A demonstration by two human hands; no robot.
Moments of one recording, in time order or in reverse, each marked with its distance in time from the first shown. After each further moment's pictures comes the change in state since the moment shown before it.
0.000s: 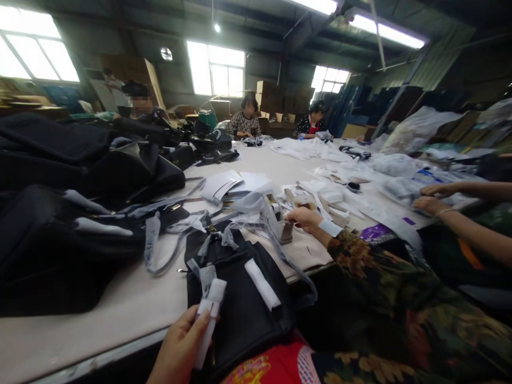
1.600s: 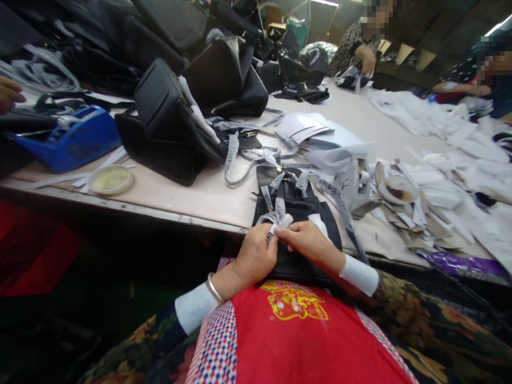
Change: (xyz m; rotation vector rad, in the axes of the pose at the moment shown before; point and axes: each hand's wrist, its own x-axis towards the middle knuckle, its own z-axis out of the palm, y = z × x) left_hand -0.015 -0.005 0.014 0.576 0.234 0.684; right_hand -0.199 -0.004 0.165 -0.408 -0.634 -0.093
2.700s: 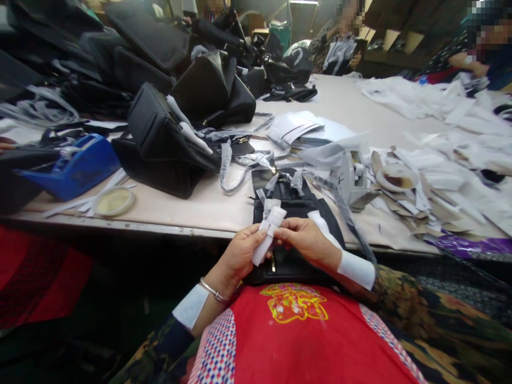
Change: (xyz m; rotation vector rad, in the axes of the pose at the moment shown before) left_hand 0.009 -0.006 -0.023 -1.132 -0.238 -0.583; right_hand -0.005 -0.003 0.006 0.502 -0.045 -0.181
